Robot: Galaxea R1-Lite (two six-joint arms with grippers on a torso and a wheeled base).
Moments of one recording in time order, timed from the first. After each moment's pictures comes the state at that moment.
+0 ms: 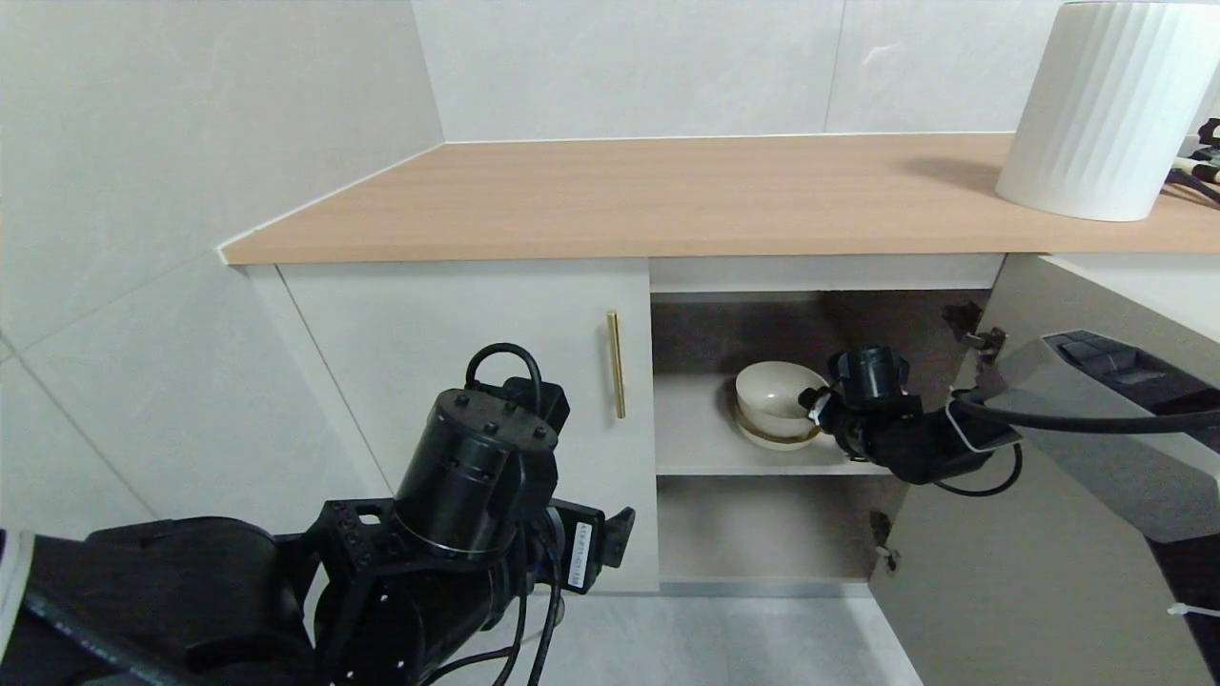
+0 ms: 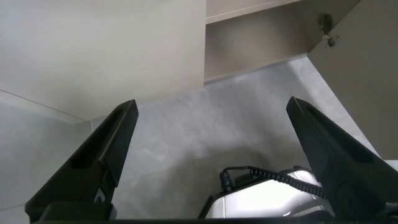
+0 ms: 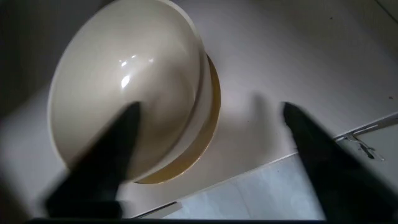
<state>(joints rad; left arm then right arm) -0.81 1.70 -0.78 -0.30 0.43 -0.31 0.27 2.45 -1.45 -0.50 -0.35 0.70</state>
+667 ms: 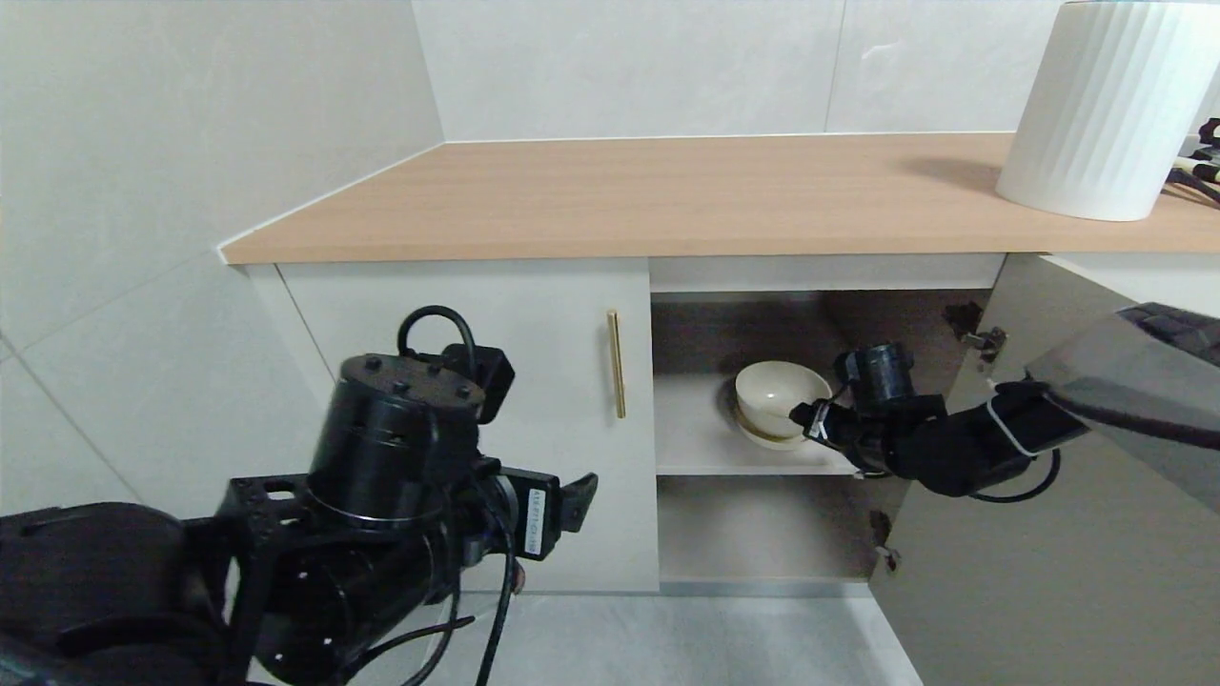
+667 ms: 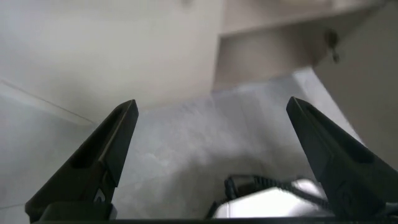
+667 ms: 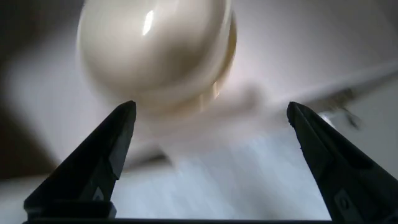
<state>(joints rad) -0.75 1.59 -0.76 -0.29 0.43 -0.29 0.34 2.23 -1.20 -0.45 -0.29 0.61</state>
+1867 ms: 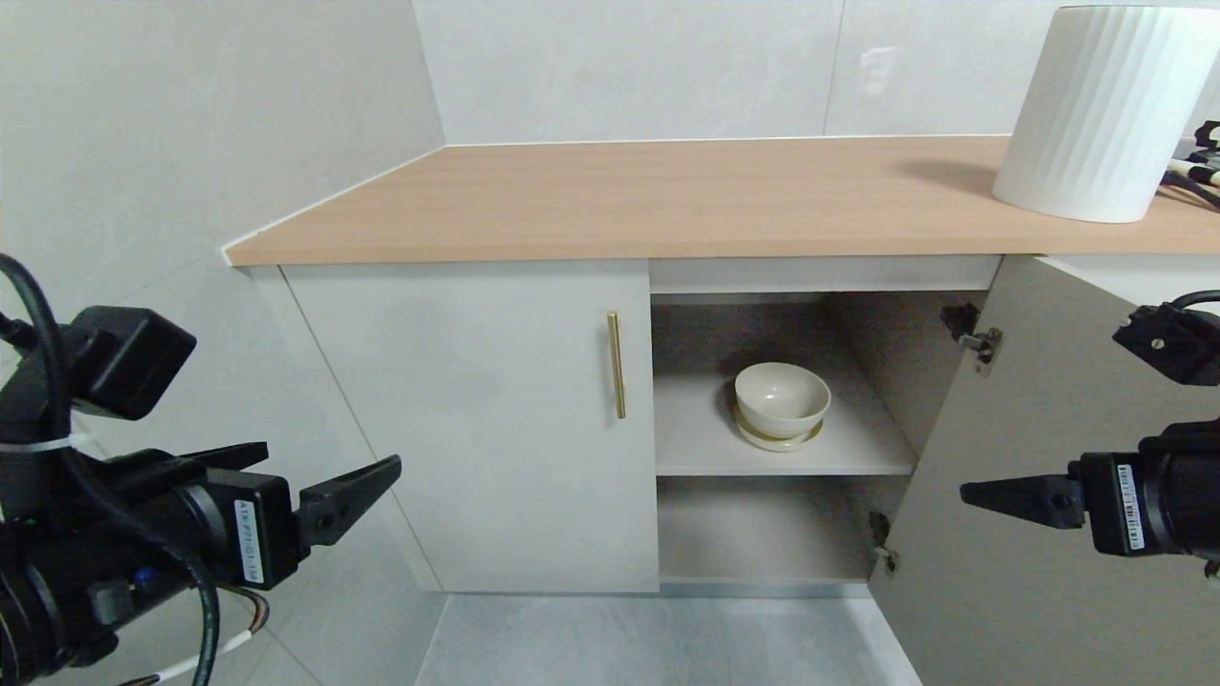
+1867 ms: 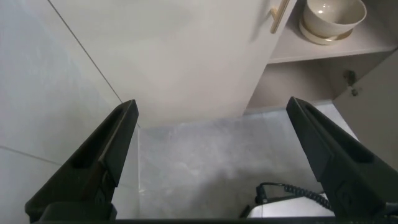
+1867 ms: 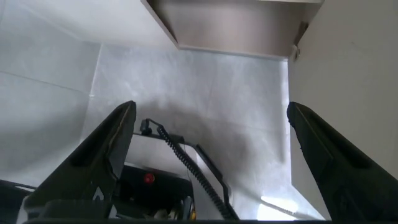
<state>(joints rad) -0.52 1.14 -0.65 -0.11 0.33 -0.16 0.44 1.25 -0.88 0.29 -0.08 0.30</state>
